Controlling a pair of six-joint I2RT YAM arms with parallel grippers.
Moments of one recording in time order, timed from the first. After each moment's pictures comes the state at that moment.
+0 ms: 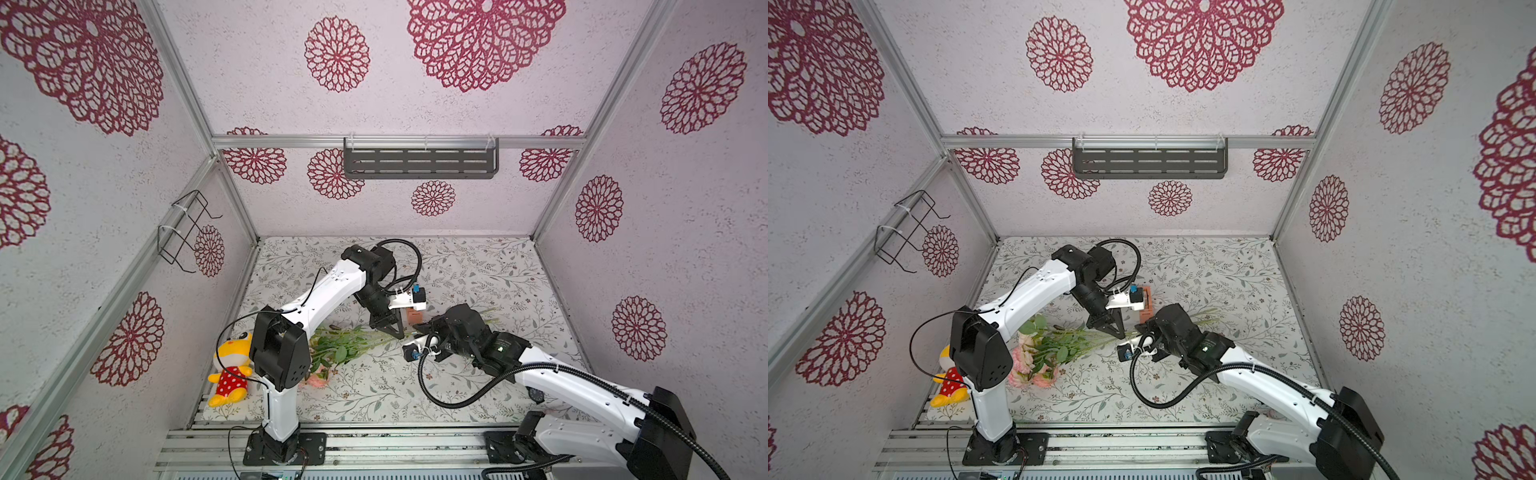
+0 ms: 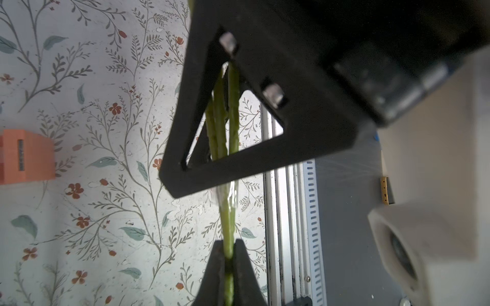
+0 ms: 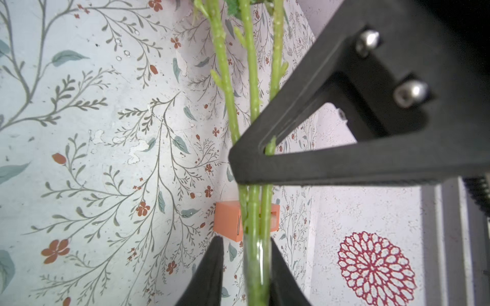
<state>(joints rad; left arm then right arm) -0.60 1.92 1.78 -1.46 0.70 0.89 0.89 1.16 0.82 -0.29 -0.01 -1.15</state>
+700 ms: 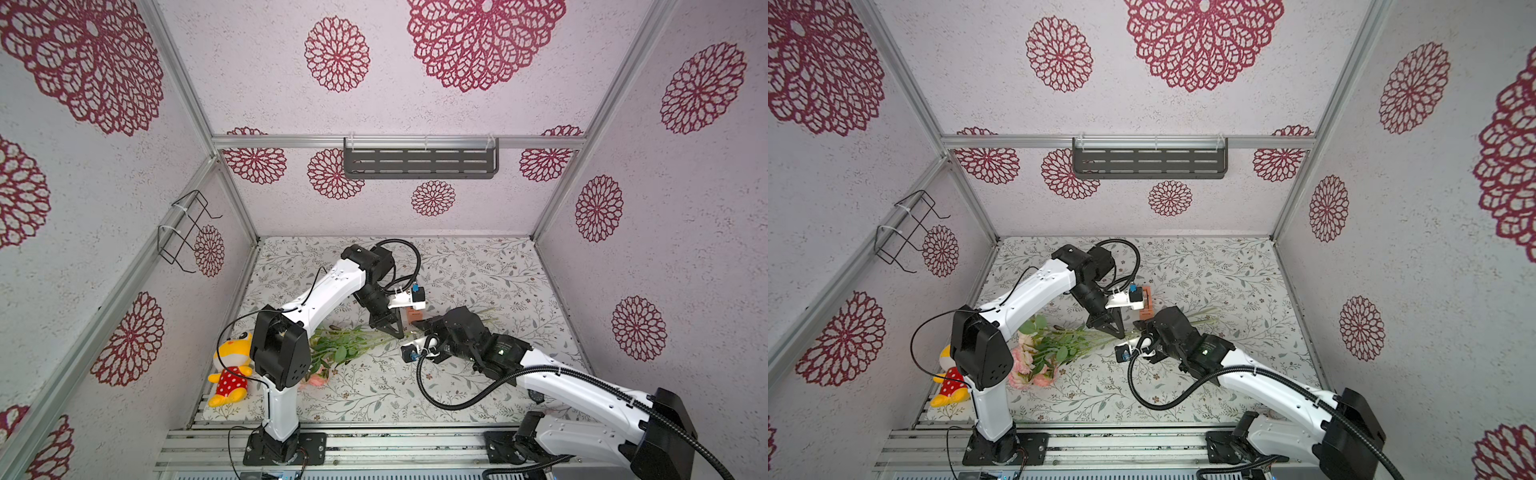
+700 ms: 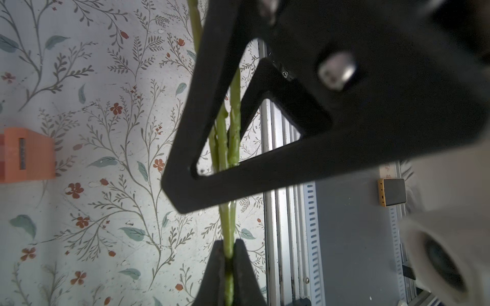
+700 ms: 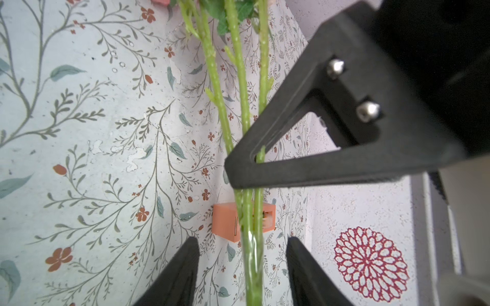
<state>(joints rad) -0.59 1.93 1.79 -1.46 0.71 0.90 0.92 1.10 0.80 -0.27 0.02 -1.10</state>
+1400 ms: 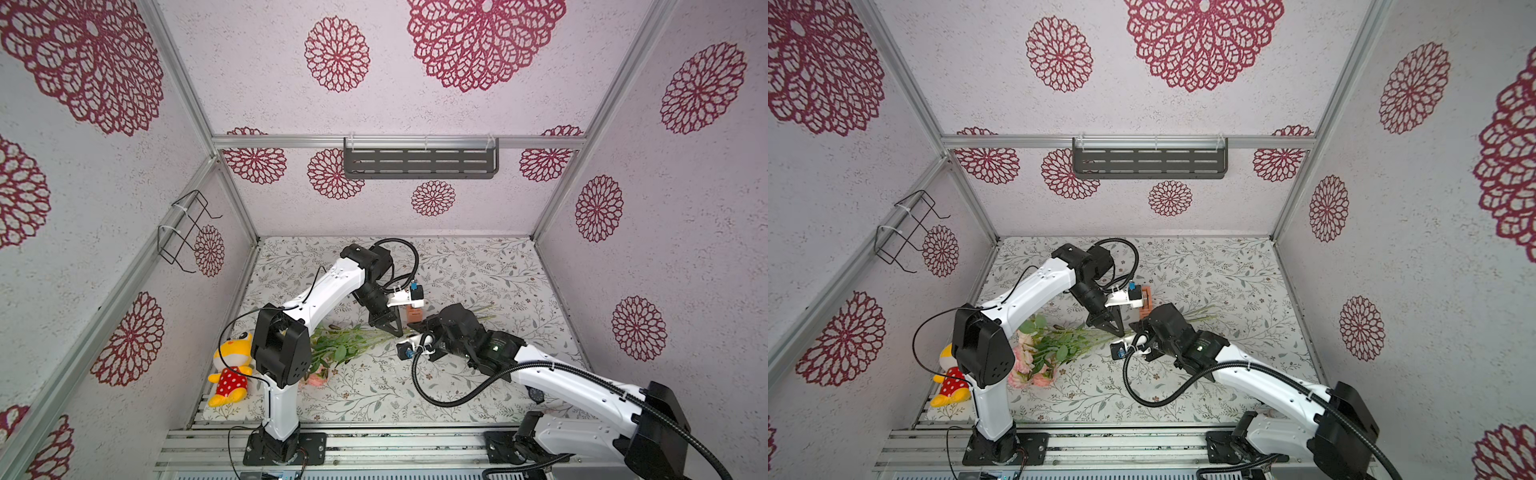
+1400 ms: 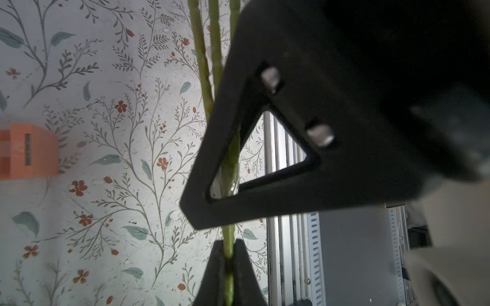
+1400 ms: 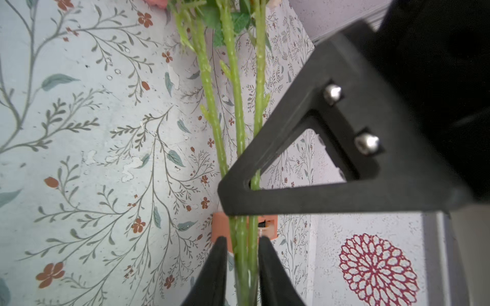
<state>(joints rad) -0.58 1.95 1.80 -1.46 0.71 0.90 0.92 1.21 0.86 -0.27 0.03 -1.11</state>
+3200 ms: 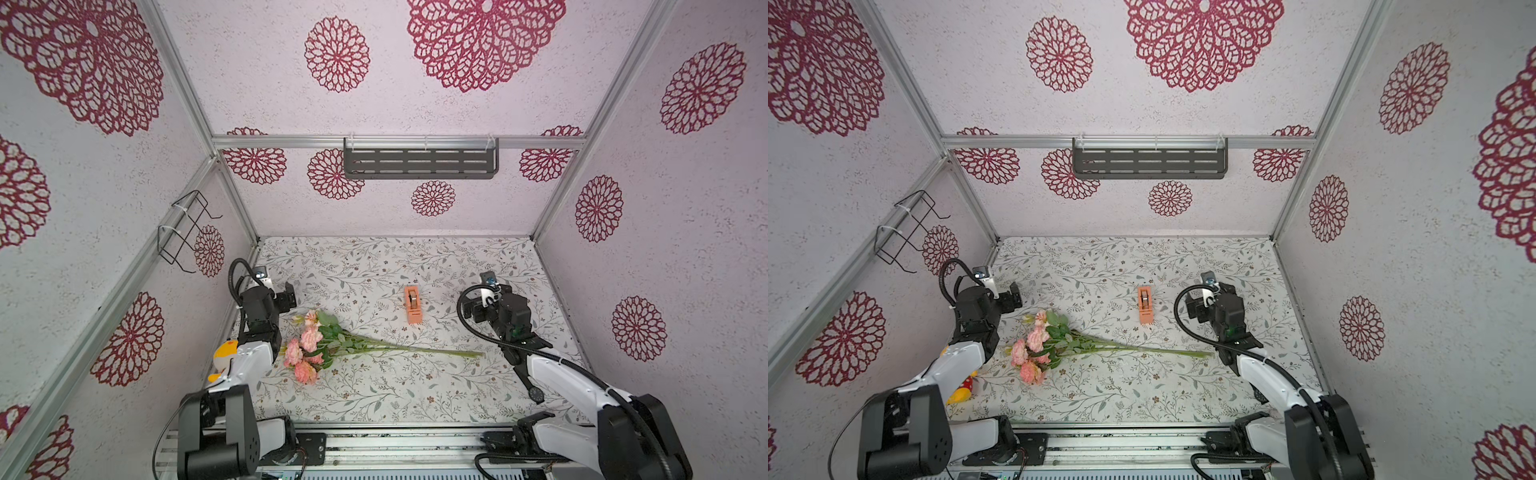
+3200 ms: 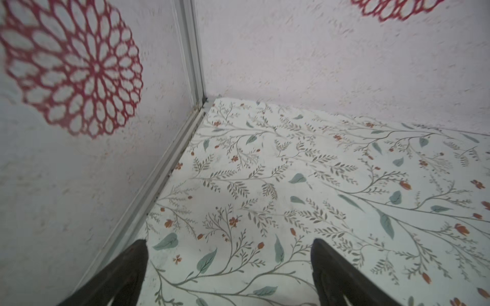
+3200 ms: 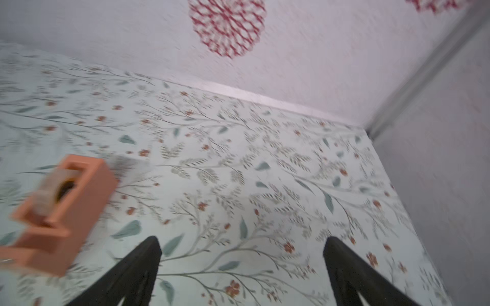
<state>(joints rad) 0.24 1.40 0.57 0.42 -0.05 -0.03 0.22 1.25 0.46 0.39 0.21 -0.05</state>
